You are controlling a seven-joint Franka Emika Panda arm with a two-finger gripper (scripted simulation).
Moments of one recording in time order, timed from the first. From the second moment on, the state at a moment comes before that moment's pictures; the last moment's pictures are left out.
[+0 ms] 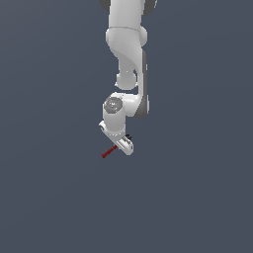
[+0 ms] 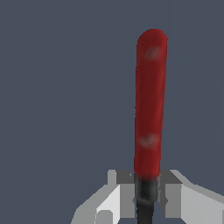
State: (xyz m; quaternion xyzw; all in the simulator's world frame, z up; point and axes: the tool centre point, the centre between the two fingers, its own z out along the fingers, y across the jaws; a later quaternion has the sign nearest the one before) arm -0.040 -0.048 0.016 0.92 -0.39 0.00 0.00
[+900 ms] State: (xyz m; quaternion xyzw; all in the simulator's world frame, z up) arm -0.060 -0.091 0.138 0.92 -0.39 0.00 0.00
